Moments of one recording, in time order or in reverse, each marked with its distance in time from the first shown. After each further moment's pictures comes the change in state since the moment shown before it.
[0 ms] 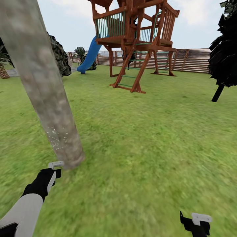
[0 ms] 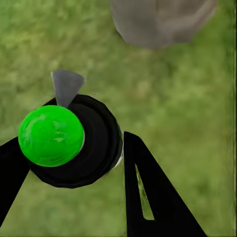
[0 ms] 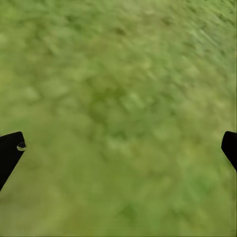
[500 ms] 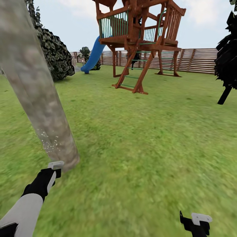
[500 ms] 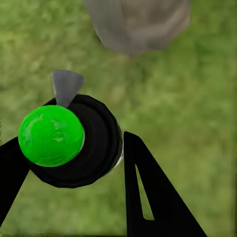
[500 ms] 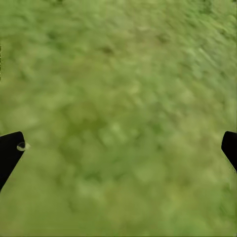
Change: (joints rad) left arm 0.000 0.000 -0.001 -0.002 0.000 0.002 0.000; right arm 0.000 0.001 0.001 0.000 0.001 0.000 0.000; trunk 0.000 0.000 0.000
